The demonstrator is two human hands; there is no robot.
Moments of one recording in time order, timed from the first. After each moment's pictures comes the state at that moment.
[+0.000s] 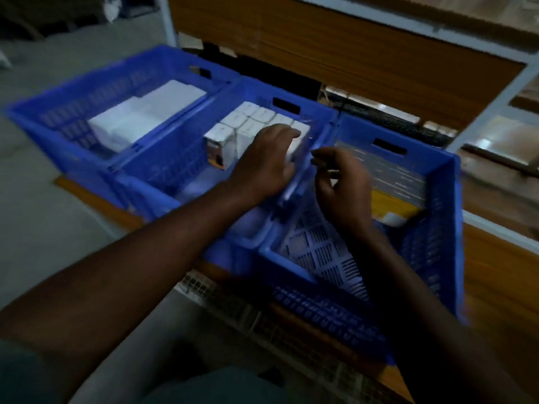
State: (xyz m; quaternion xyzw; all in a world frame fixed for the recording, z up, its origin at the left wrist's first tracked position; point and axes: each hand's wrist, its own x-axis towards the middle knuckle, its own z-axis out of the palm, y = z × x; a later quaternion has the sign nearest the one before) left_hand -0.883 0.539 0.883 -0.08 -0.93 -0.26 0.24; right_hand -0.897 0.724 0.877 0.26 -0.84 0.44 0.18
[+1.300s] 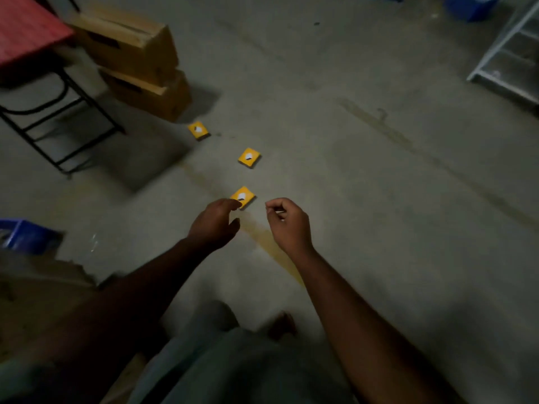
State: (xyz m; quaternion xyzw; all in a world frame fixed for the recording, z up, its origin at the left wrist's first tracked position) left_hand -0.057 -0.043 0.664 0.83 -0.49 -0.19 0.20; right_hand -0.227 -0.148 0.678 0.72 -0.46 0.24 -0.47
